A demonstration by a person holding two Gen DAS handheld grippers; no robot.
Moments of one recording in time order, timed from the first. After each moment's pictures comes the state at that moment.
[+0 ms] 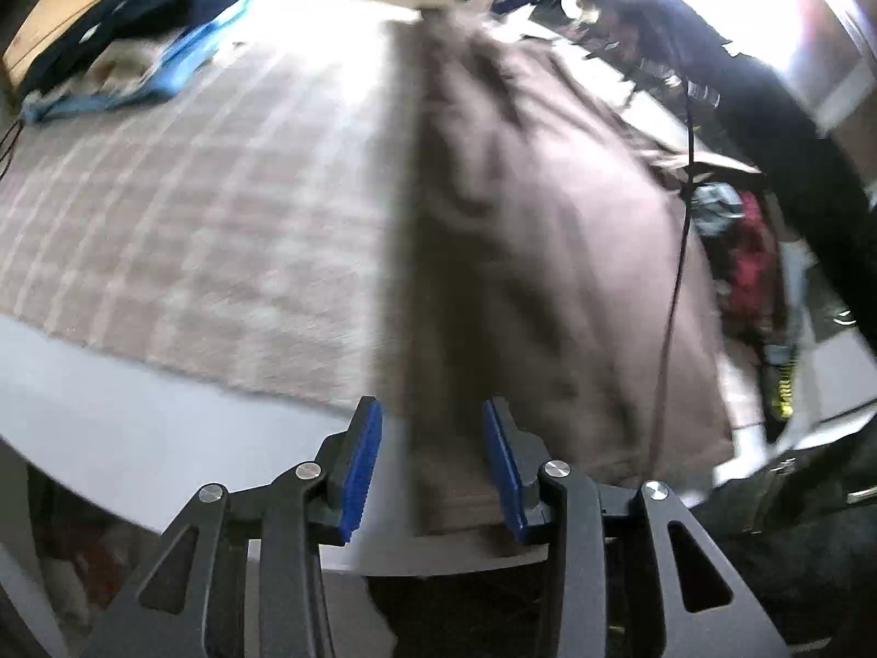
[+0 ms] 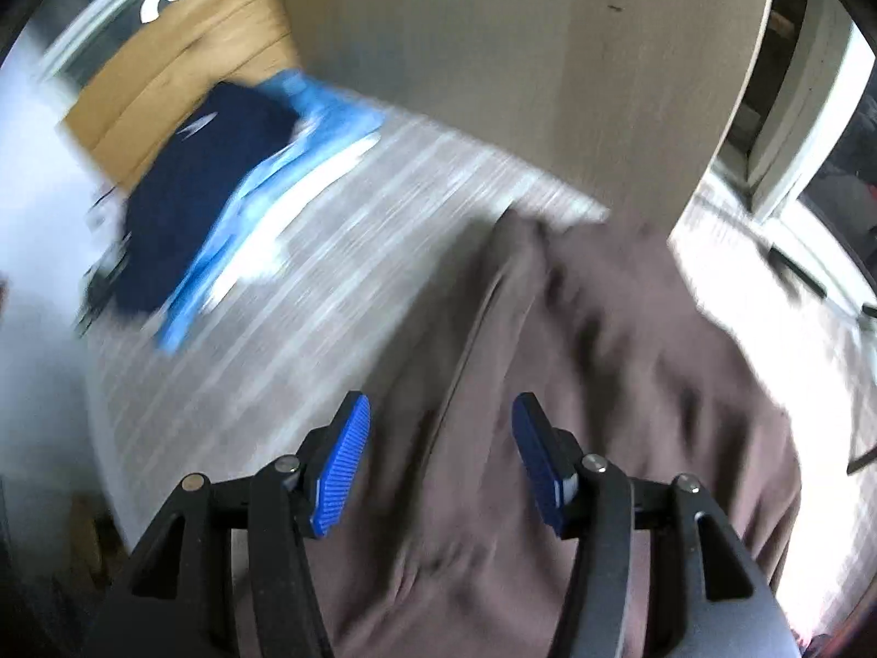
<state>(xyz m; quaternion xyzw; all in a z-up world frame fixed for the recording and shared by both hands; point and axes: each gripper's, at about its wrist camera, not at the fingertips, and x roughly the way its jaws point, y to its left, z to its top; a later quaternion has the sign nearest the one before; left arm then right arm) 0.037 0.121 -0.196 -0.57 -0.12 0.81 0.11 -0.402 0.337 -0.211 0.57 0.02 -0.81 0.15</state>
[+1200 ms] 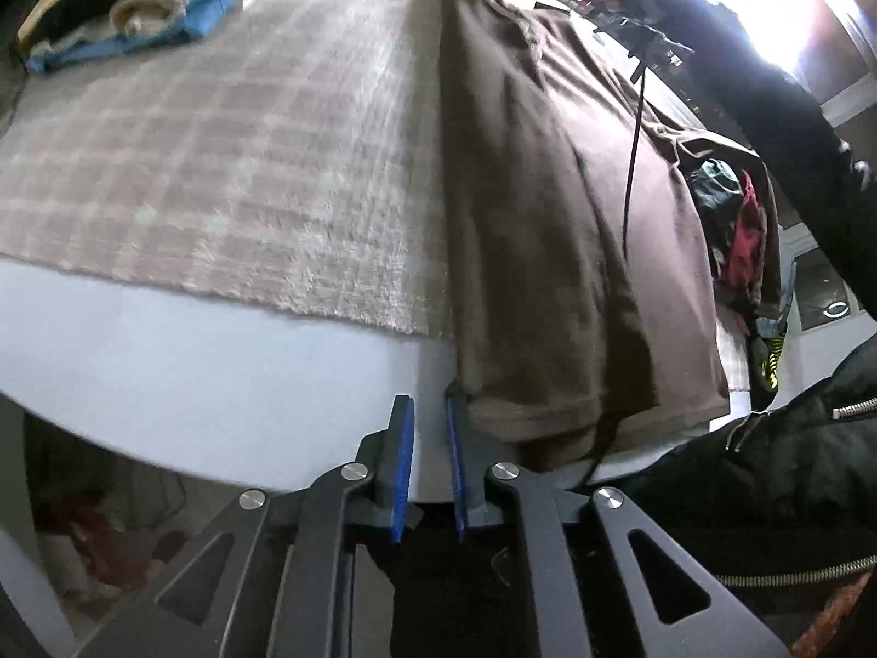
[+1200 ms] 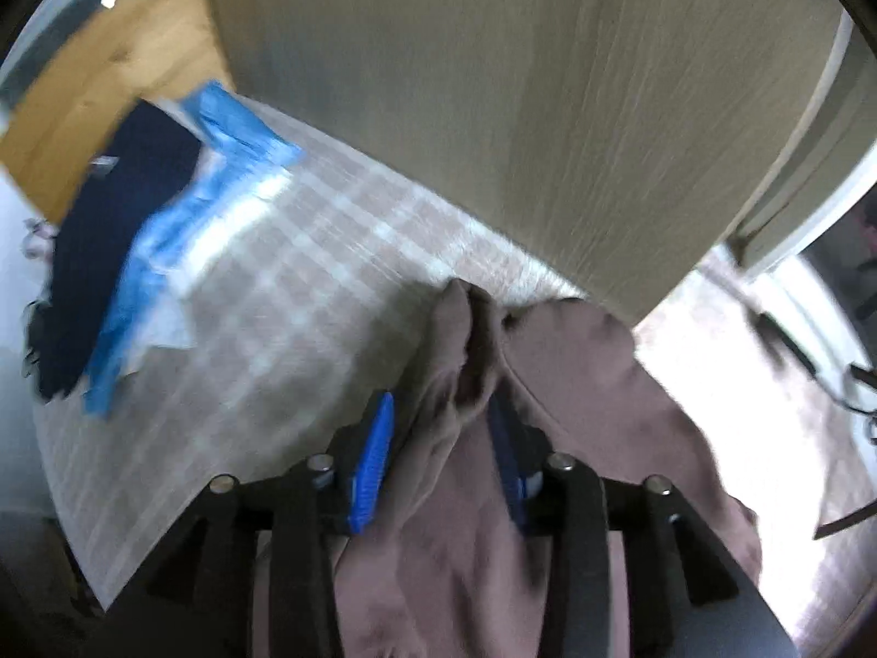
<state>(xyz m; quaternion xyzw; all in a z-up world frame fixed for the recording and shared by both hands) 0.057 0.113 -0.191 -0.59 -0.13 0.78 0.13 -0.399 0.335 -0.191 0.56 0.04 -0.81 0.16</state>
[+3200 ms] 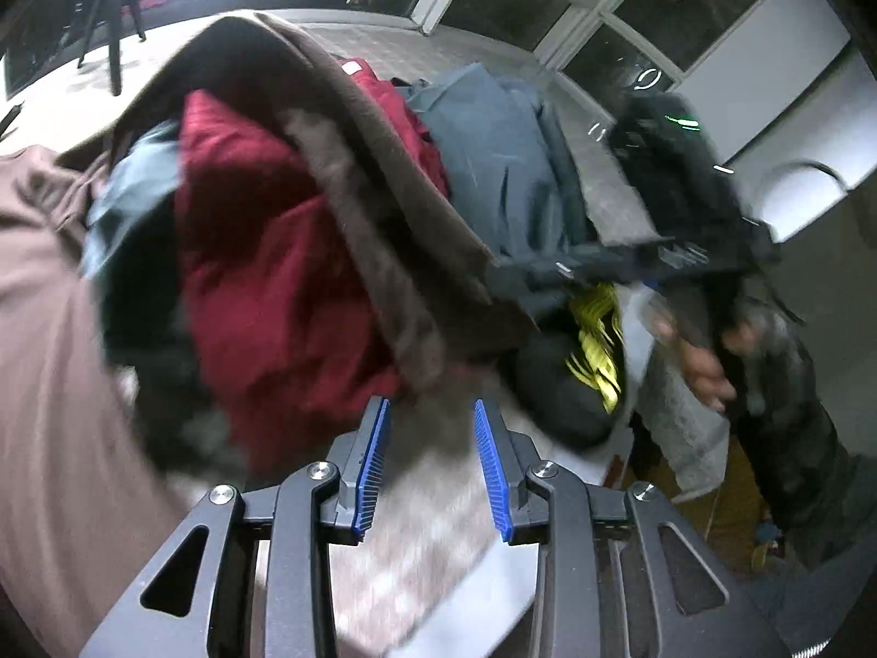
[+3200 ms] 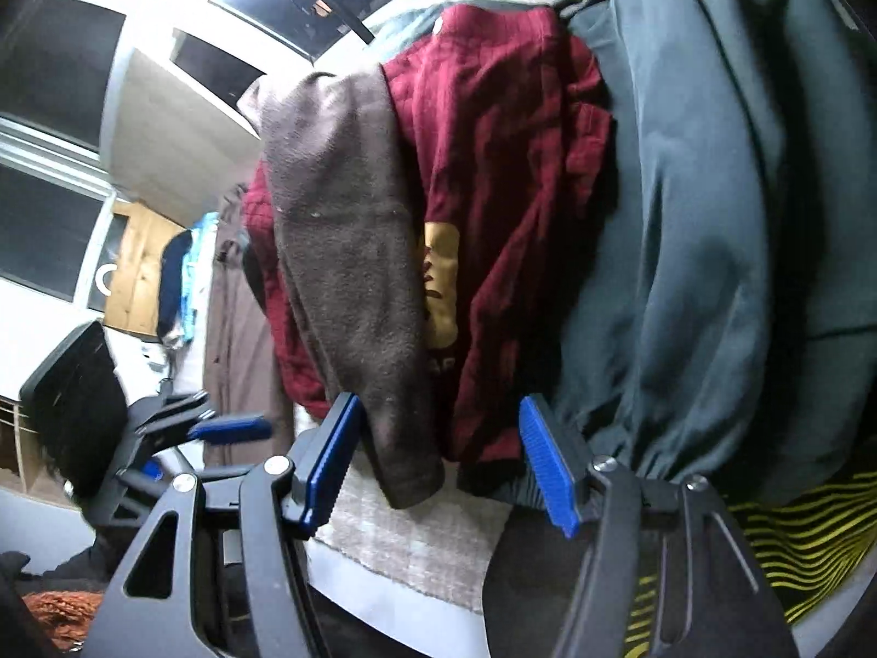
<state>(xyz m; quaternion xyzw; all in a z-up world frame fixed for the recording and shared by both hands) -0.041 0.549 -0.179 -0.55 0.04 0.70 0.46 0.095 0.748 -0.242 0.51 -0.35 -0.79 0.04</state>
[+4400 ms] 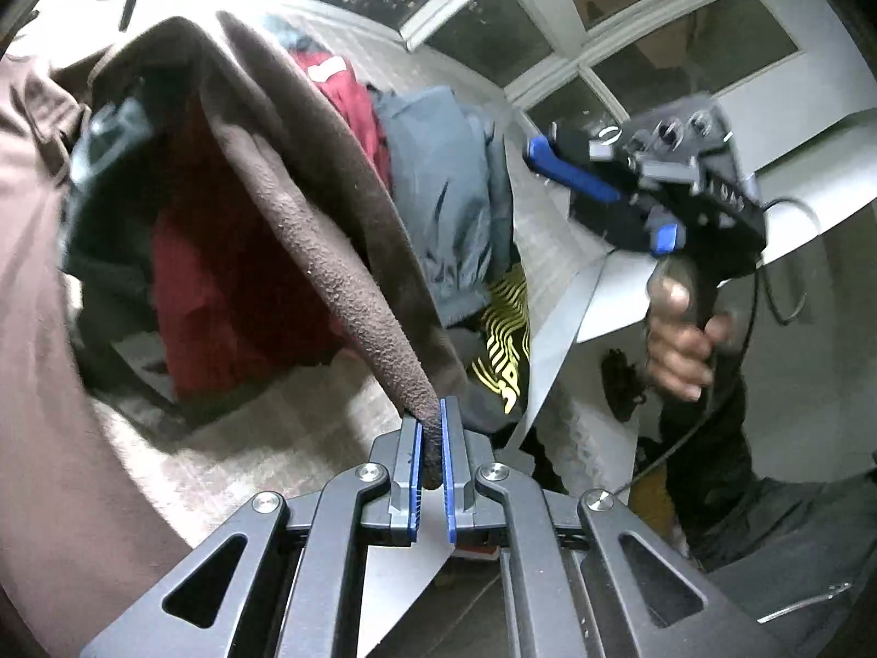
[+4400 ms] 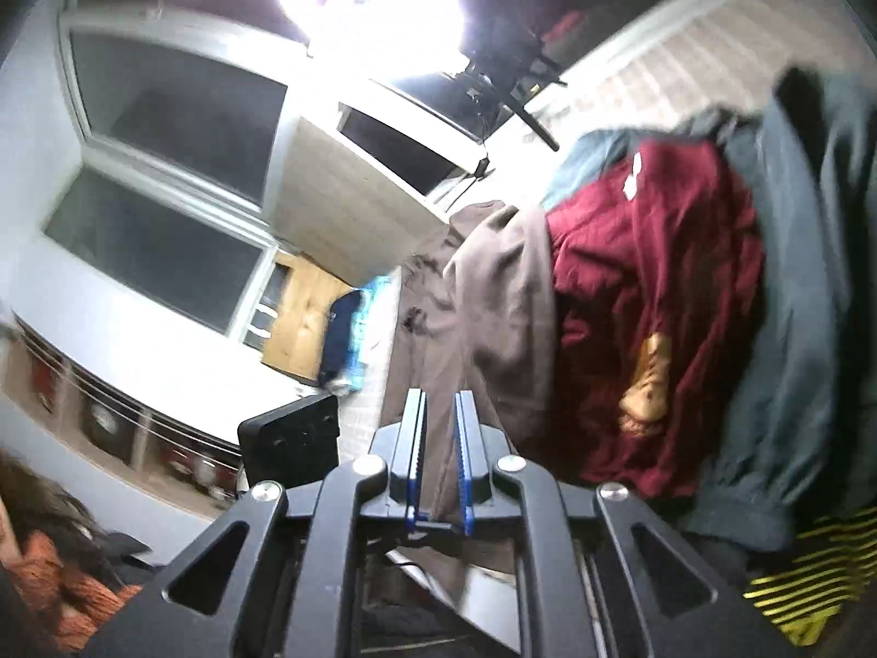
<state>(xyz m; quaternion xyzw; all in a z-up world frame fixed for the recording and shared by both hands) -0.018 0.511 -0.170 -0.56 -0.10 0.66 0.50 0.102 0.718 -0.165 0.38 -0.38 -0.83 0.15</state>
